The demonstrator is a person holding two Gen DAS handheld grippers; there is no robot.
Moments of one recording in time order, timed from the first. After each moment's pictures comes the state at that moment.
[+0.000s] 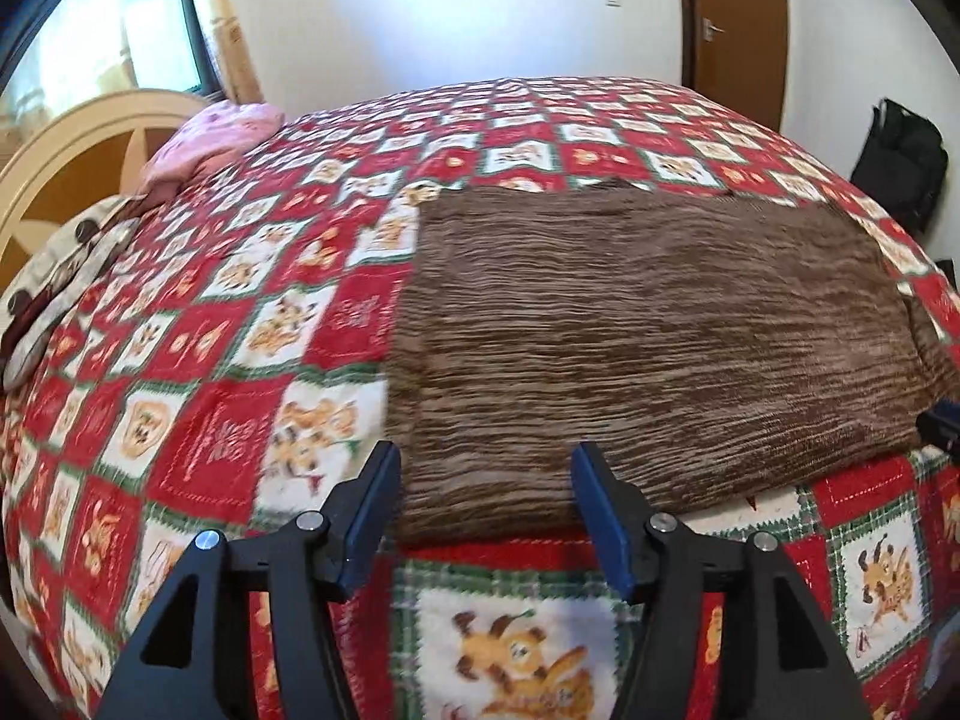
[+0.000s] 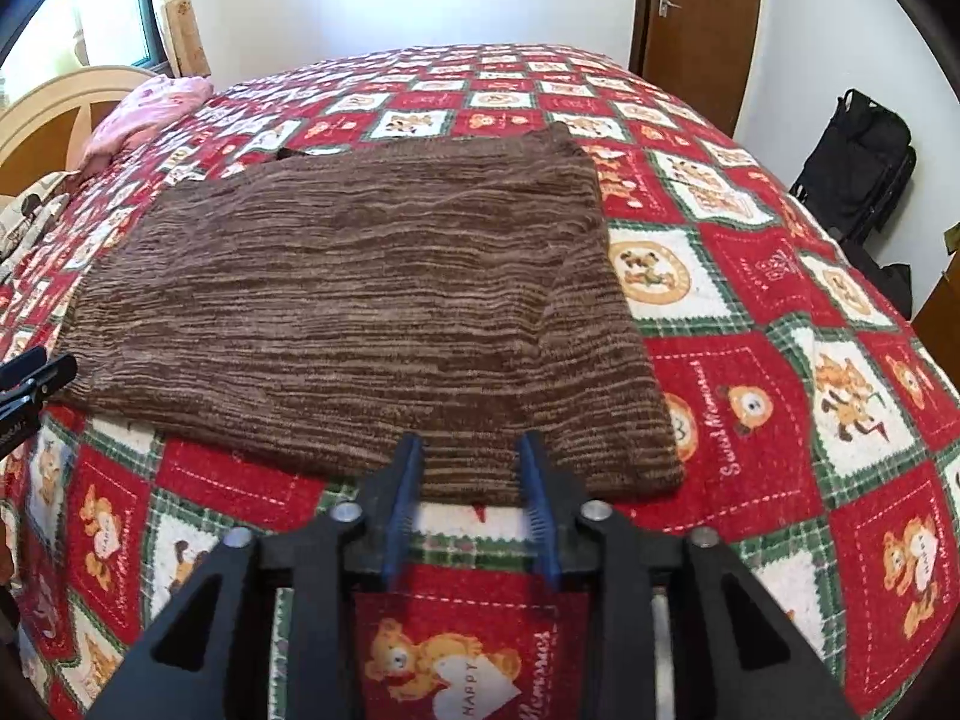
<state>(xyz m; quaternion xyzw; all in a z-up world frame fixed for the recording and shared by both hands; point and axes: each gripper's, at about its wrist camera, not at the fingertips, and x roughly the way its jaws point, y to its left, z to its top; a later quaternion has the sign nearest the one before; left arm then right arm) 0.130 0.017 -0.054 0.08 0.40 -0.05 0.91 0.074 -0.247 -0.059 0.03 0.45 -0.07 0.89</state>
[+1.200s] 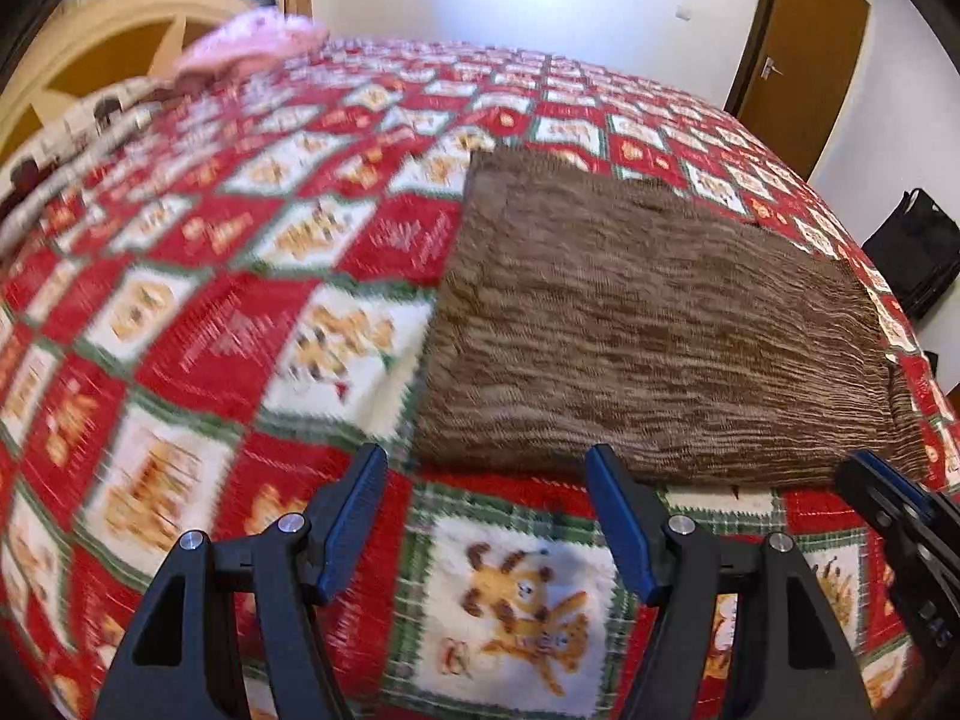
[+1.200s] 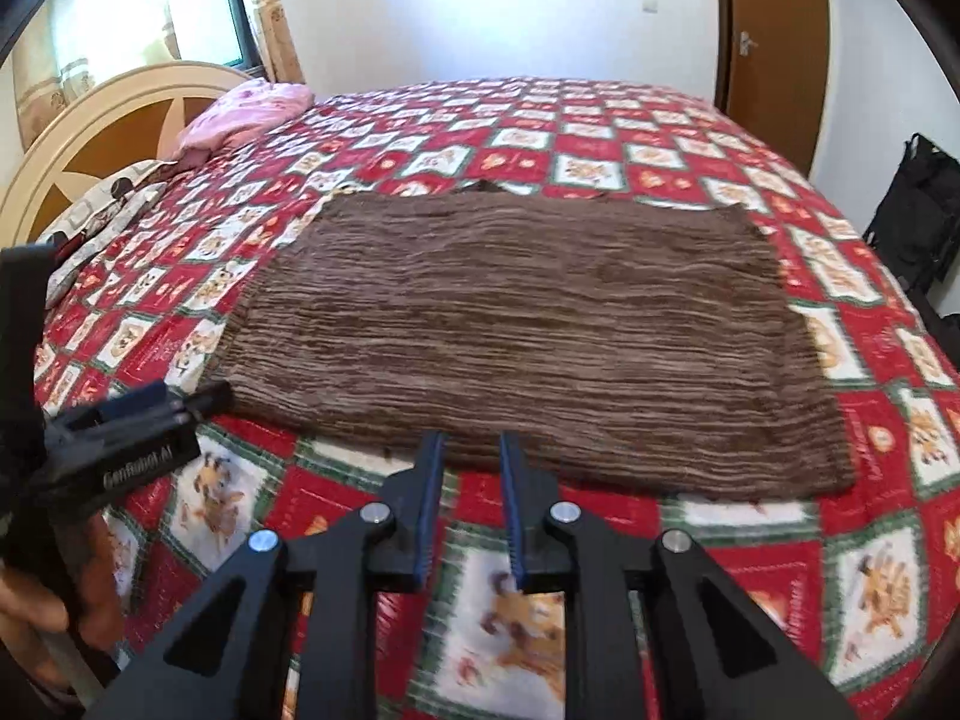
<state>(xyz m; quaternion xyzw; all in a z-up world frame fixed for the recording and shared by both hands) 0.125 0.046 -0.064 -0.04 0.46 -0.04 0.89 0.078 -0.124 -0.032 0.03 0.41 0.02 0.91</state>
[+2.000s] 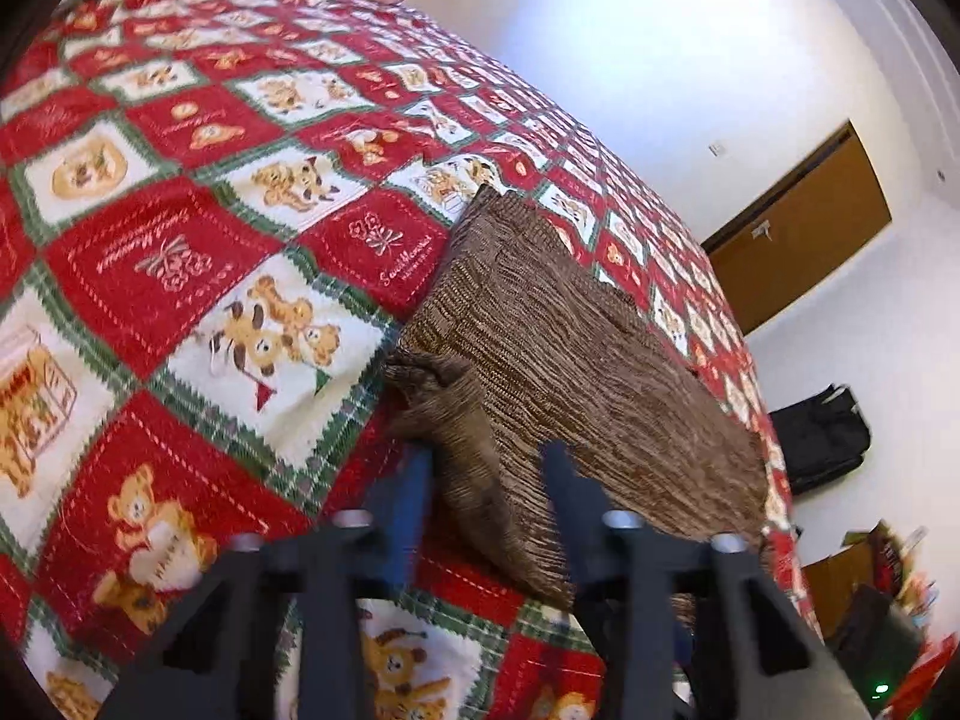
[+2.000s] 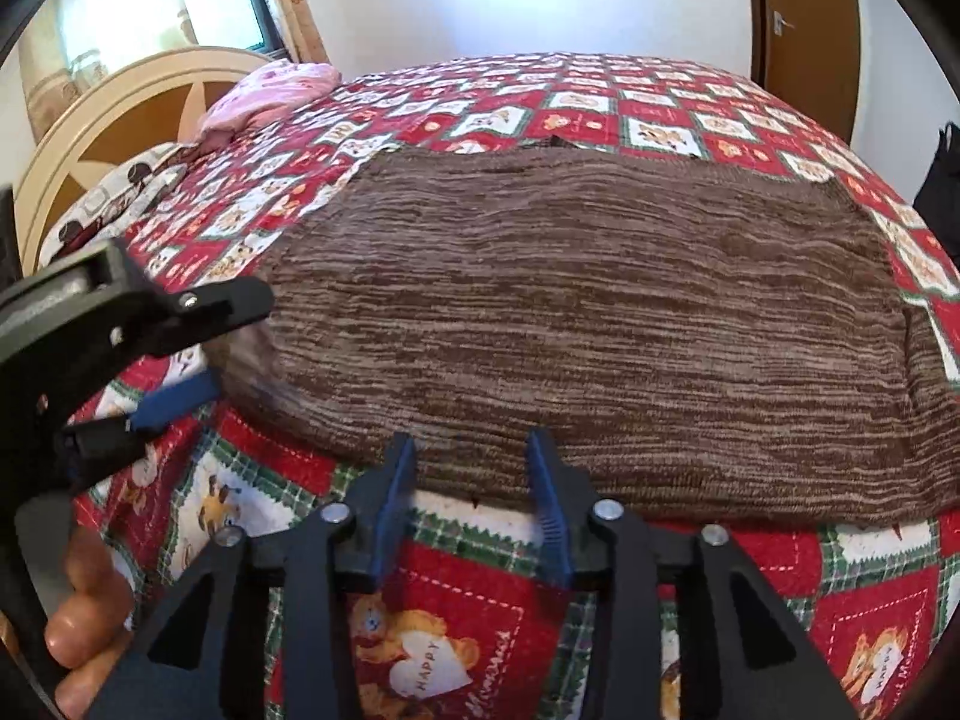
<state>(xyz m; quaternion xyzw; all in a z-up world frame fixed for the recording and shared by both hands) 0.140 0.070 -0.066 -0.29 0.41 -0.08 0.86 0.109 -0.088 -0.071 0.04 0.43 0.06 0.90</state>
